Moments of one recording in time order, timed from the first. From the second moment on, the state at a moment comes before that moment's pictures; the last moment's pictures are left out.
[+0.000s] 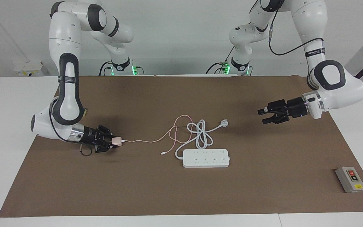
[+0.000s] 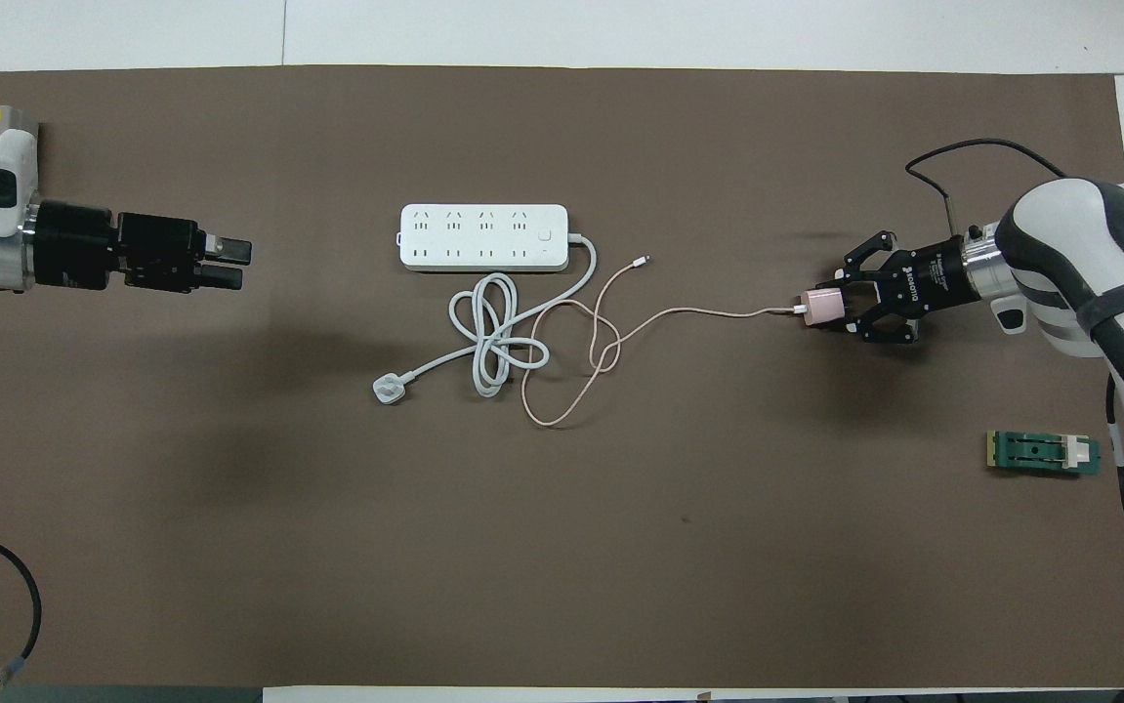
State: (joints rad) left arm 0.22 0.31 -0.11 -1.77 -1.01 1.65 0.45; right arm -0.16 0.55 -0.01 -1.77 0.78 1.90 0.81
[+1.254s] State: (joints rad) left arm 0.11 0.34 -0.13 -1.88 -1.36 1.64 0.65; right arm 0.15 0.47 0.15 -1.54 0.83 2.03 1.29
